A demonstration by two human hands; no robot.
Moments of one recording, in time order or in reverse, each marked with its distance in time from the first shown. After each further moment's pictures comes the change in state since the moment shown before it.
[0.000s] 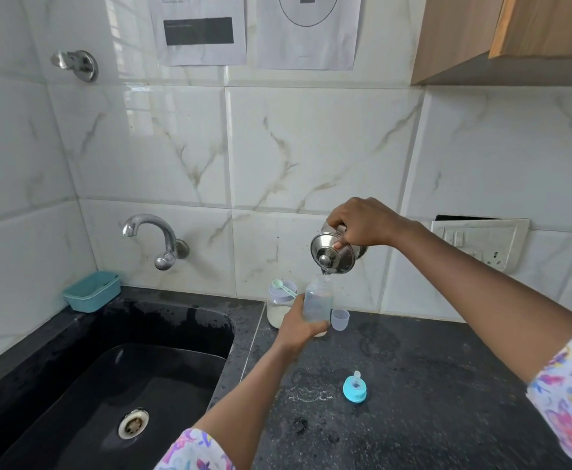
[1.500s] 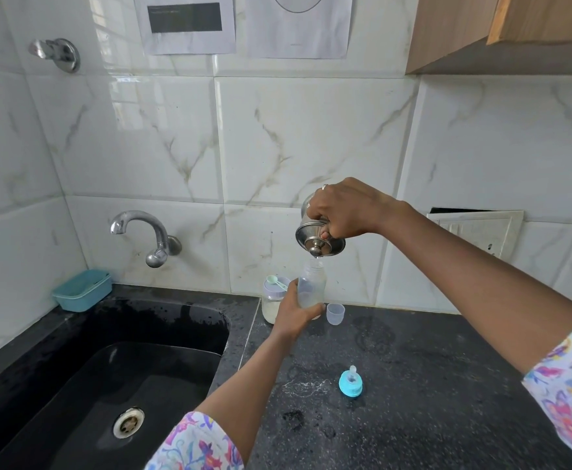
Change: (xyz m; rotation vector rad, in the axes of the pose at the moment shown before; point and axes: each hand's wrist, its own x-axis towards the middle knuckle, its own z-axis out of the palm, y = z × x) left_hand 0.018 0.003 0.002 -0.003 0.079 0.029; right_hand 0.003 -0.022 -0.028 -0.287 -0.016 -0.165
